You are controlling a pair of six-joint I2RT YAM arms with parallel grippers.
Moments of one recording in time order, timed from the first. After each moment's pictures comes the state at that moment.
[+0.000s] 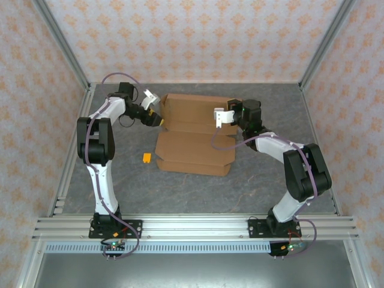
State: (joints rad) left arm 0.04 2.16 1.68 -0.75 0.81 0.62; right arm 0.31 1.65 0.93 0.45 -0.05 -1.58
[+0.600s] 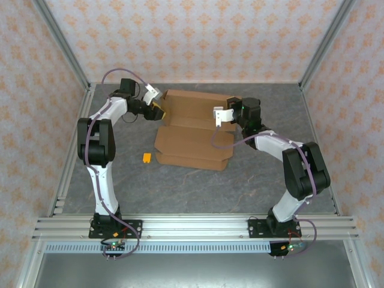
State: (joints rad) left arm 0.02 2.14 1.68 -0.59 0.81 0.56; right arm 0.31 1.67 0.96 0.45 -0.05 -1.63
